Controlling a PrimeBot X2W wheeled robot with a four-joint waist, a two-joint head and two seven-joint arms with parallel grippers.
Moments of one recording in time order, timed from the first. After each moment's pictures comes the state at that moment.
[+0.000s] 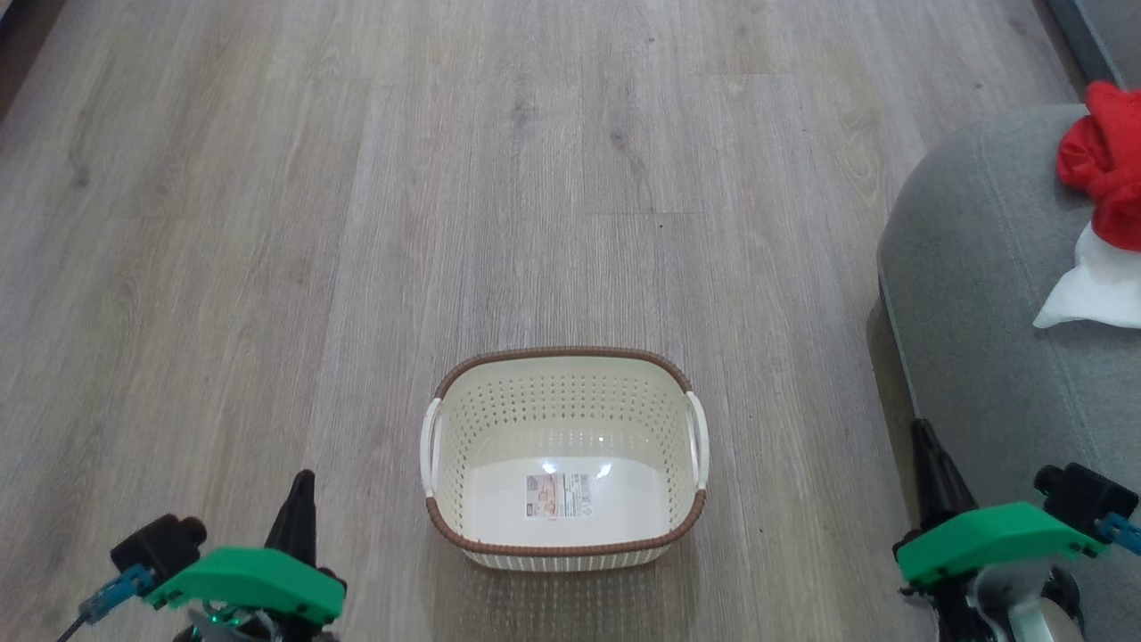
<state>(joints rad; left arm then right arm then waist) -0.03 0.04 0.00 0.40 -0.77 -0.08 -0.11 -0.03 -0.05 -0.06 0.35 0.67 0.13 -0.11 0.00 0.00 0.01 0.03</state>
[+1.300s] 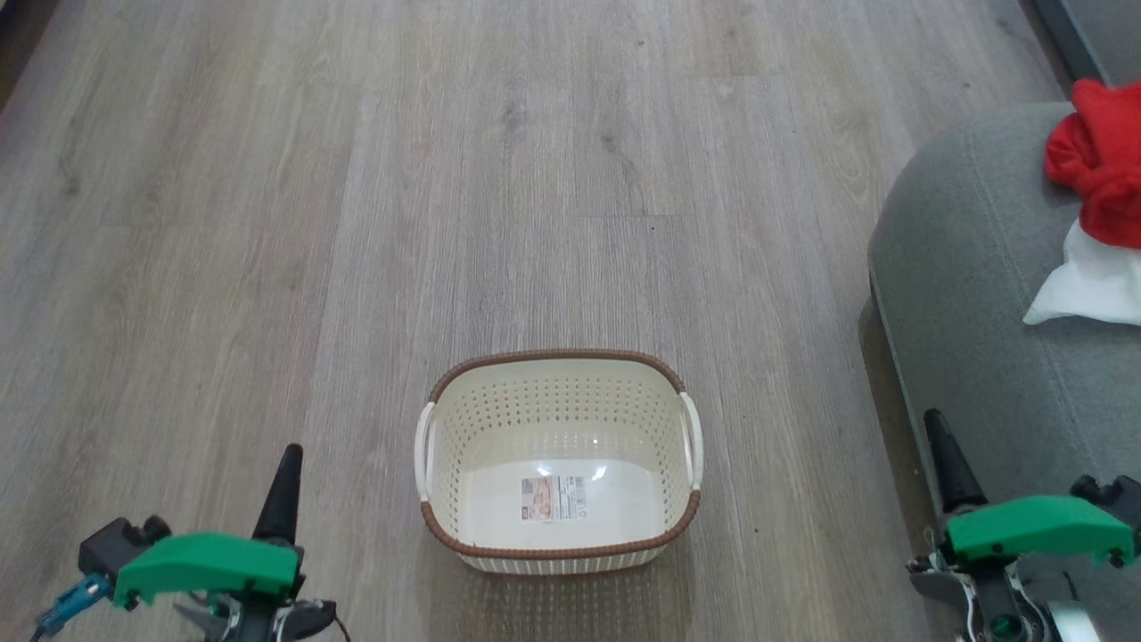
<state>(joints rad) -0.04 0.04 0.04 0.34 -1.18 -0.10 0.00 -0.04 -0.05 -0.10 0.32 1.13 0.13 0.00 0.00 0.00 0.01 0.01</state>
